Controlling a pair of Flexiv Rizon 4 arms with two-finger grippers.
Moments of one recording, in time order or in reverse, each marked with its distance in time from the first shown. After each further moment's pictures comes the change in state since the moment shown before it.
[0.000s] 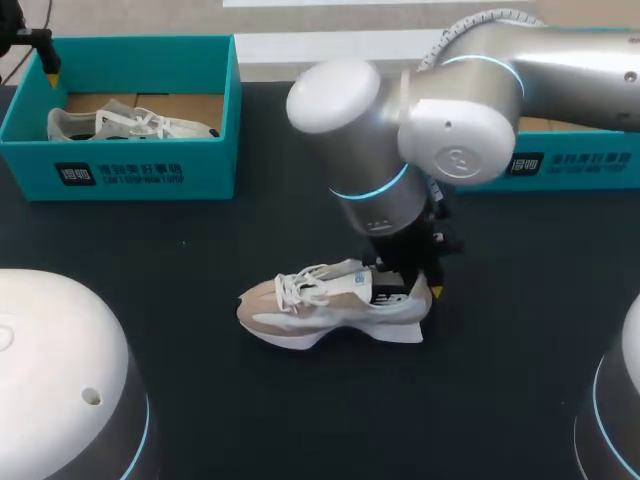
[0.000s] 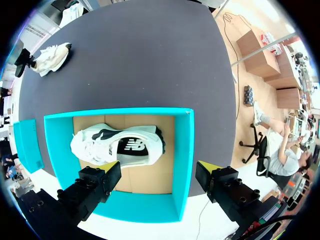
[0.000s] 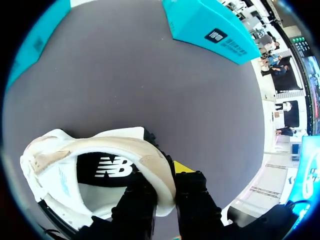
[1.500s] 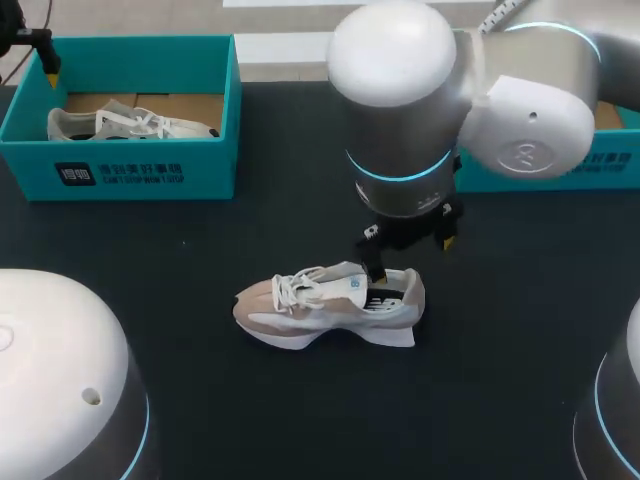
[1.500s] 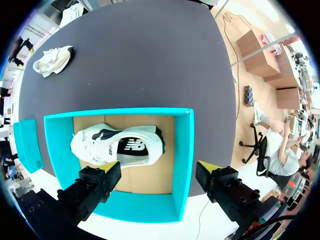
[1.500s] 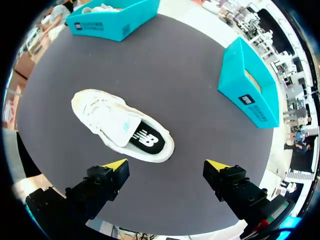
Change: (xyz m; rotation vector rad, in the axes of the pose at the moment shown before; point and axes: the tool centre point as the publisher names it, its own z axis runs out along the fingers) left arm 0.000 0.000 0.000 0.000 0.000 0.000; right arm -0.006 -0.011 -0.097 -0.258 0.188 -0.584
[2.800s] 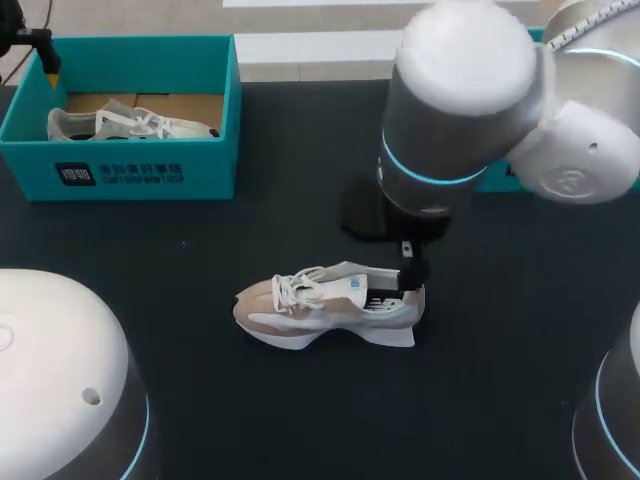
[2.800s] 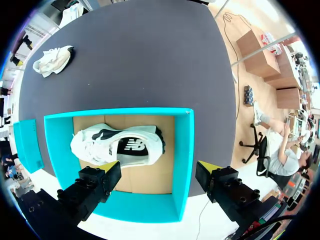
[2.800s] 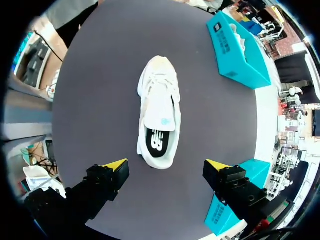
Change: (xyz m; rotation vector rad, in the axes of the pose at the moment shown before) left arm 0.000 0.000 0.000 0.000 0.000 0.000; right arm -0.005 0.018 -0.015 -0.194 0.044 -1.080
